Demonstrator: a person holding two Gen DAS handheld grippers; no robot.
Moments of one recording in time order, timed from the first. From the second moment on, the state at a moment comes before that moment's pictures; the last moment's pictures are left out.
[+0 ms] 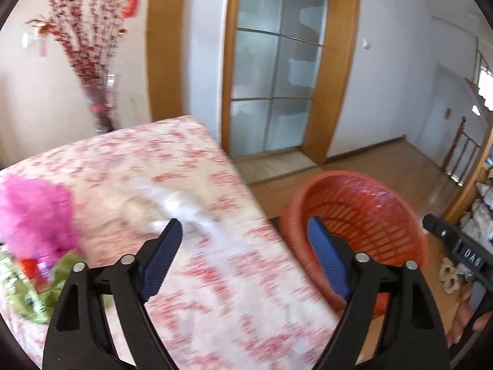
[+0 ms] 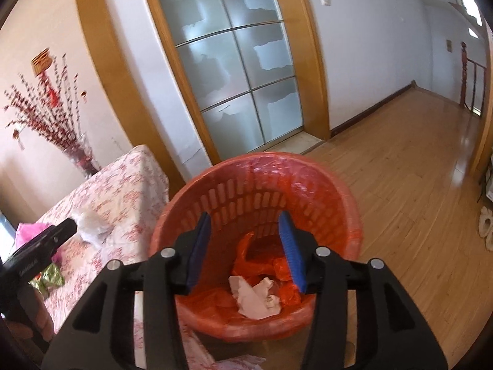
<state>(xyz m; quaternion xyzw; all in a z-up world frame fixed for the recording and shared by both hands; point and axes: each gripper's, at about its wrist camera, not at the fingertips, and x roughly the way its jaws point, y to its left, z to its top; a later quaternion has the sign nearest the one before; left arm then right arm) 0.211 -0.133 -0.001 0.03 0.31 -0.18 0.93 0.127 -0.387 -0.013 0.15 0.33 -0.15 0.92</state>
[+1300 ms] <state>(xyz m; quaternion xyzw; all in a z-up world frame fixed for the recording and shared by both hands) 0.172 0.094 -0.034 -0.05 0.32 -0.01 0.95 0.297 -0.160 -0.066 0.03 0.45 0.01 0.89</state>
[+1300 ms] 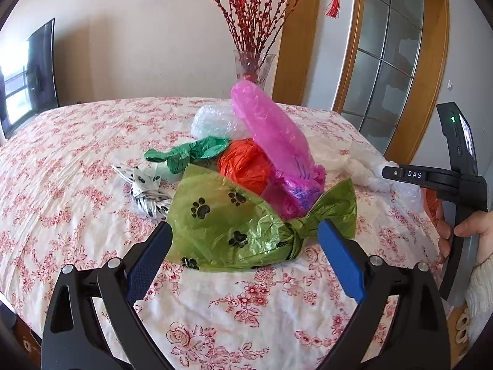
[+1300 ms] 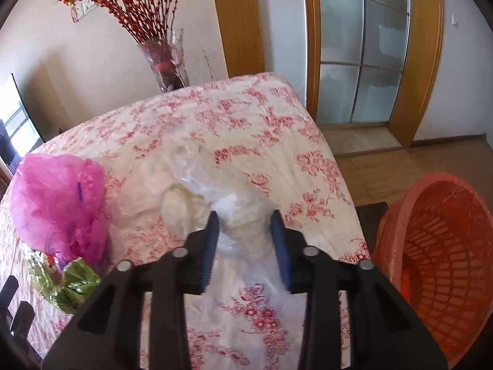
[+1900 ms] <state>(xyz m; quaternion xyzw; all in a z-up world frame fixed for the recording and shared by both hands) 0.206 0.087 0.000 -0.08 0.30 -0.02 0.95 0.259 -0.192 -0.037 0.06 0.41 0.01 0.91</state>
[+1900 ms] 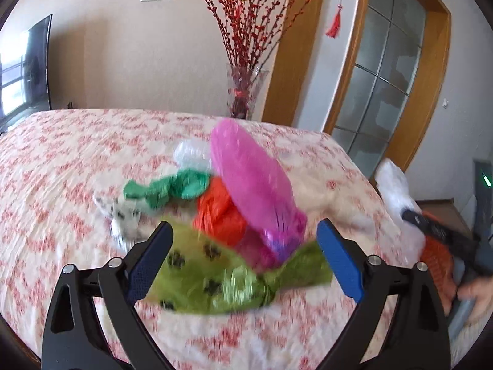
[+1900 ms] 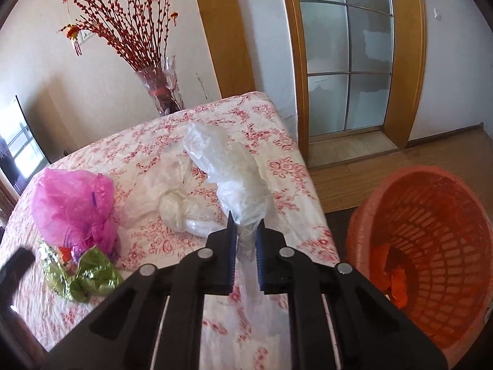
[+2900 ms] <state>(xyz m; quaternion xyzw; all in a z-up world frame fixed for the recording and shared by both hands) 0.251 0.059 0.056 -0.09 0.29 -0.08 0.95 0.210 -0.212 -0.002 0.06 0.38 0.01 0.92</state>
